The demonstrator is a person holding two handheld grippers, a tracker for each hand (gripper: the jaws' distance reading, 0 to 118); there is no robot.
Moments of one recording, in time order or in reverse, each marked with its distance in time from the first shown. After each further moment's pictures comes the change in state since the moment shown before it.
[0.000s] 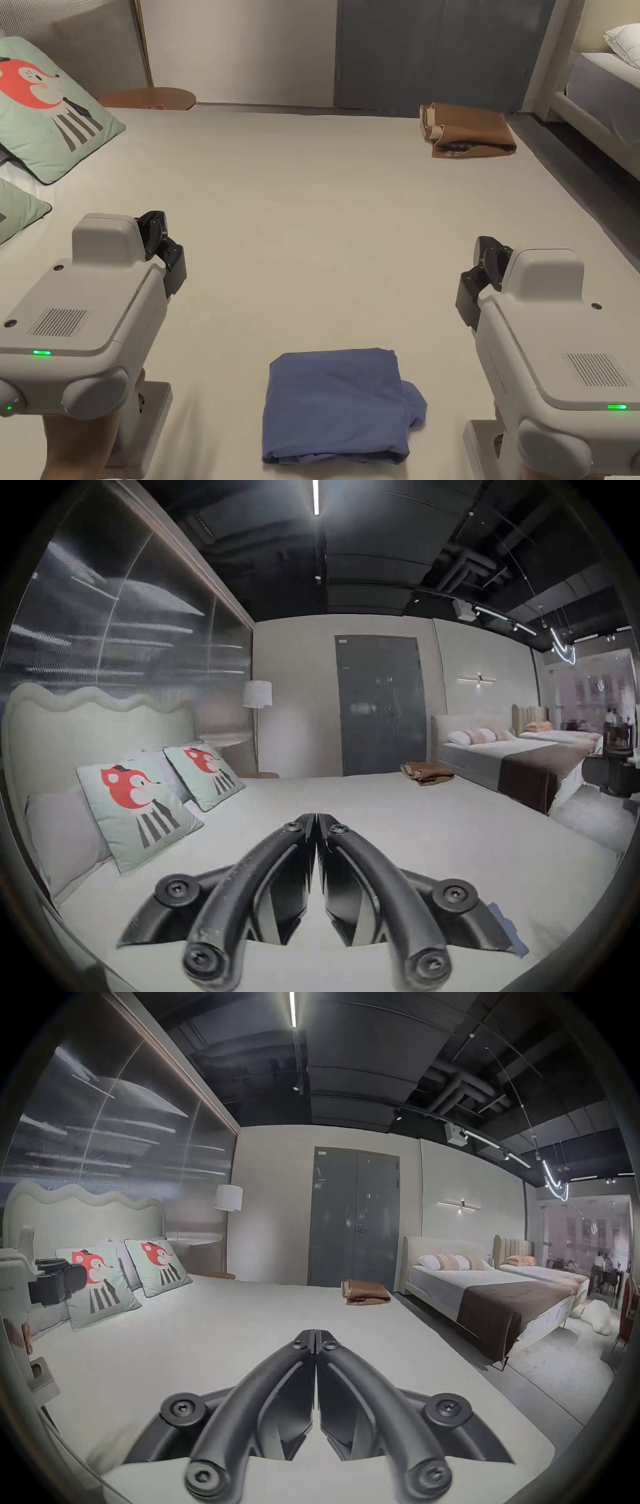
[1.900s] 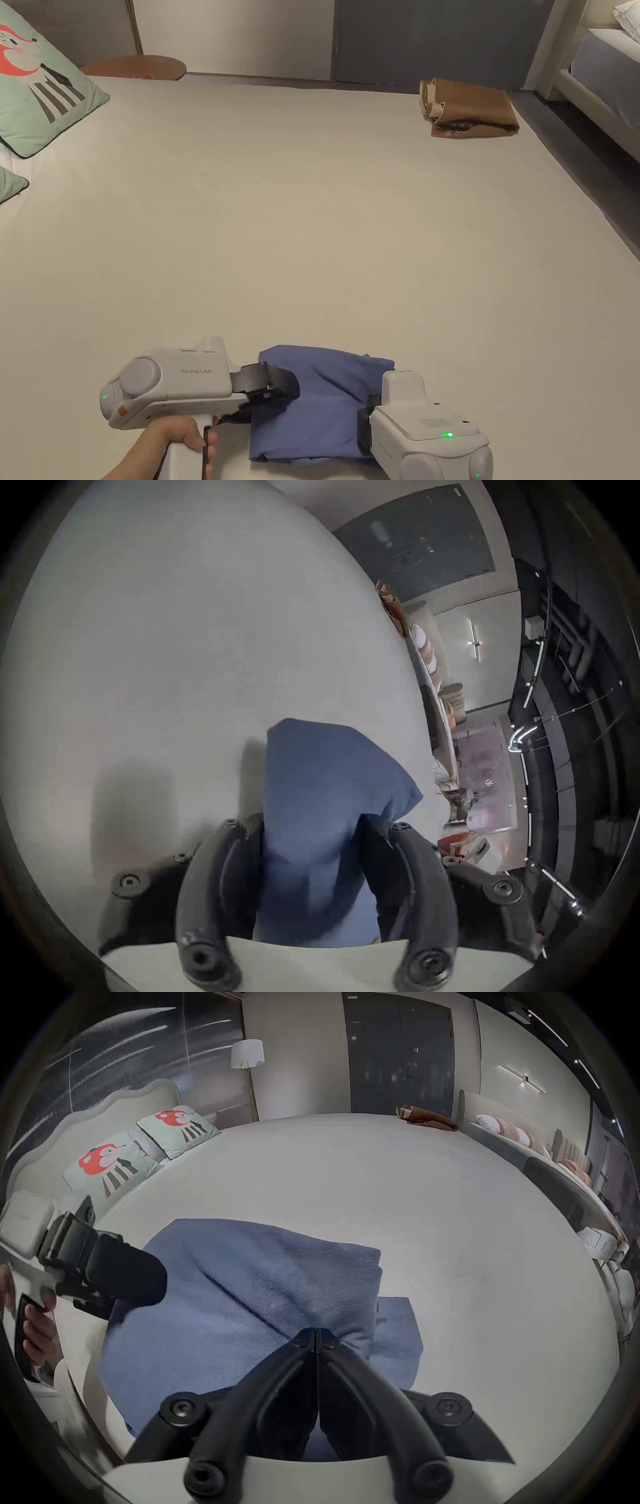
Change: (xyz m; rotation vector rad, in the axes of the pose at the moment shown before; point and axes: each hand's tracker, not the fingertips) left arm 0.048 -0.175 -0.084 -1.049 -0.484 0.792; right arm -0.044 -0.185 -0.067 -0.711 0.224 -0.049
